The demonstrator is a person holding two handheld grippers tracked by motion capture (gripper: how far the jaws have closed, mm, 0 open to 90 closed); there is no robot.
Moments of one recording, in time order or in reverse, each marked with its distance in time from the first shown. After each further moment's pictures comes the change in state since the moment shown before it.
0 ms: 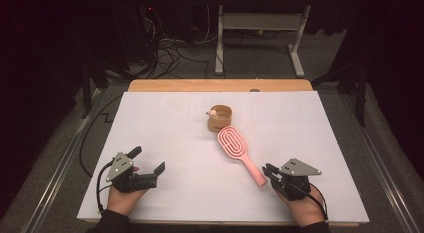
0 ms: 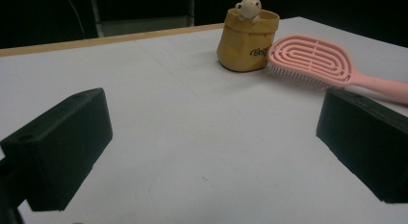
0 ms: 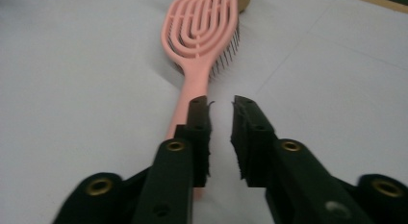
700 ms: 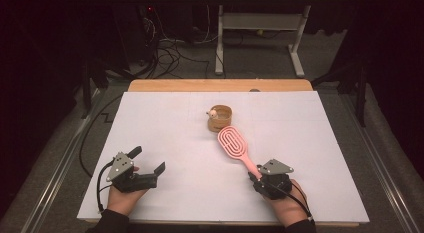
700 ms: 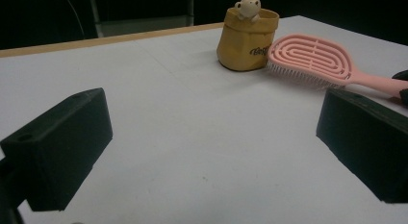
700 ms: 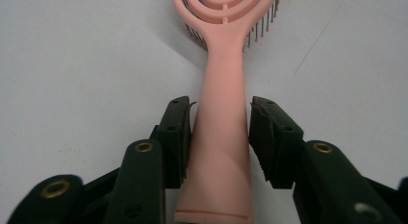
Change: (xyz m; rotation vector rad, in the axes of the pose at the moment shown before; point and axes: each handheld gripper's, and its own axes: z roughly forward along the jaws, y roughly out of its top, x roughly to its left) left arm 0.000 0.000 0.000 0.000 -0.001 0.006; right arm 0.025 0.000 0.038 0.144 -0.052 -0.039
